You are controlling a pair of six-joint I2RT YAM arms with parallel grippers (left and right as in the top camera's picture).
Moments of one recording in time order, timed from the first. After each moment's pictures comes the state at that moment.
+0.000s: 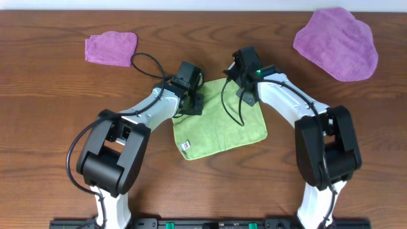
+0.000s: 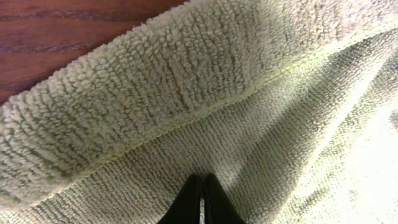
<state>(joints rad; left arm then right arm) -0.45 1.99 1.22 -0.44 0.13 -0.29 0.37 2.03 1.39 -0.60 0.32 -0.54</state>
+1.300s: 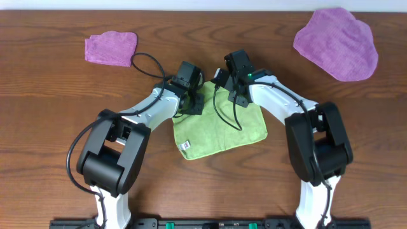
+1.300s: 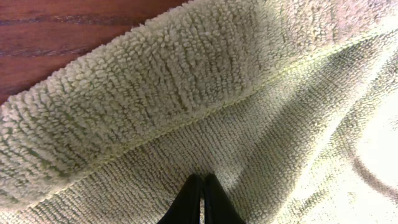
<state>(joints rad) -0.45 1.99 1.22 -0.43 0.13 -0.29 0.41 2.08 1.39 -0.51 0.22 -0.74</state>
